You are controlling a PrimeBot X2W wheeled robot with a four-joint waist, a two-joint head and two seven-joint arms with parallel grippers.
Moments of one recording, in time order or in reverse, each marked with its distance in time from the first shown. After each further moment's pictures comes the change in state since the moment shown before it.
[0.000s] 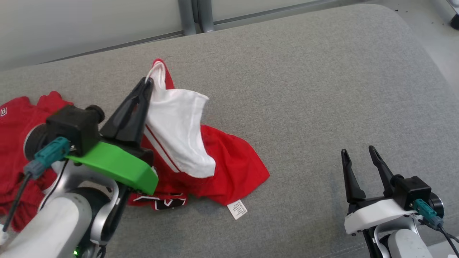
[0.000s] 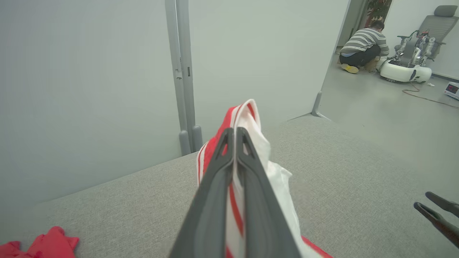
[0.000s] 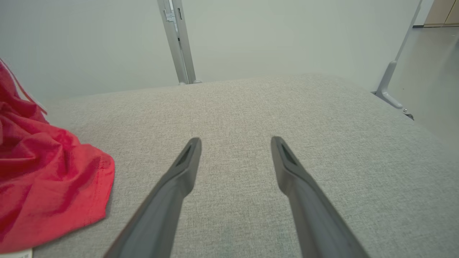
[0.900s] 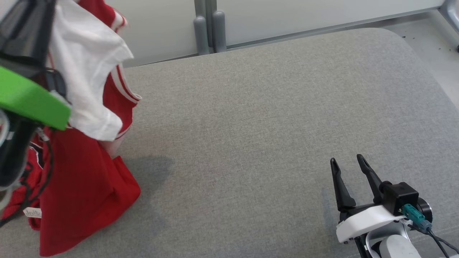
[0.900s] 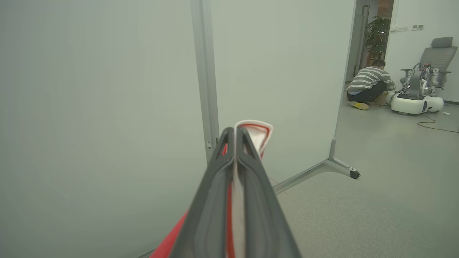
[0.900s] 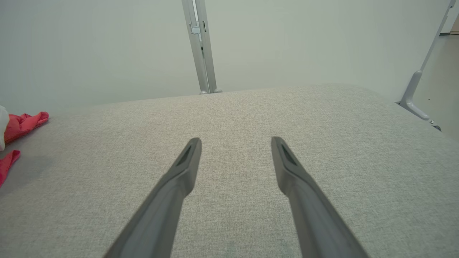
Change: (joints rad) left arm -0.247 0.202 0.272 -0.070 -0.254 -0.091 0.172; right arm 0.020 0.000 0.037 0.025 0.002 0.000 0.000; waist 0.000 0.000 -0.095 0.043
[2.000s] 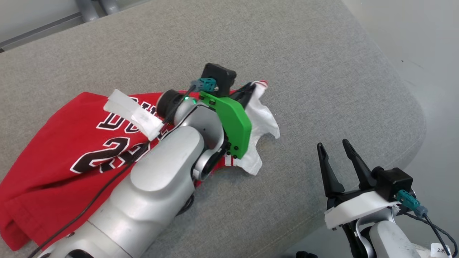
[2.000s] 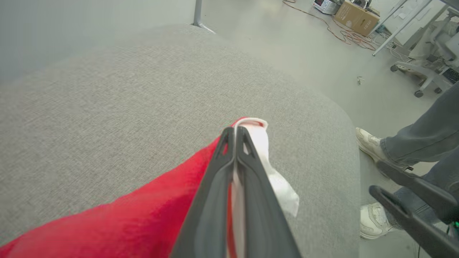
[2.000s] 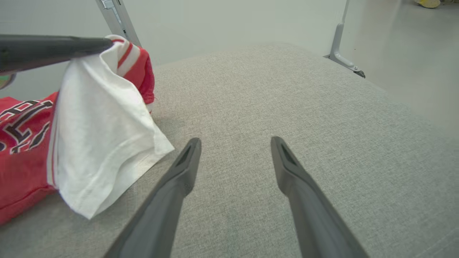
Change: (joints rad) left arm -0.184 -0.666 -0.596 0.938 0.131 -0.164 -0.207; right arm -0.079 -0.001 0.087 0.007 0.132 0.000 0.000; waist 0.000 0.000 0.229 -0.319
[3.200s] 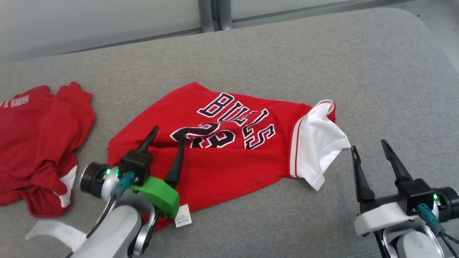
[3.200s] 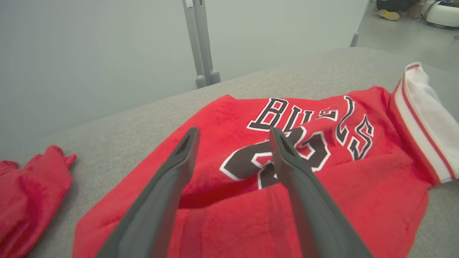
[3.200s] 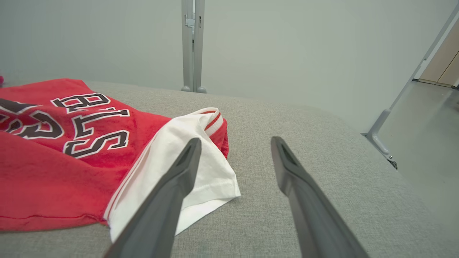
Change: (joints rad) left arm 0.356 0.335 0.029 -0.206 0.116 0.203 -0.391; right arm 0.088 0.002 -0.174 -0.137 -0.337 0.000 0.000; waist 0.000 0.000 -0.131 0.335
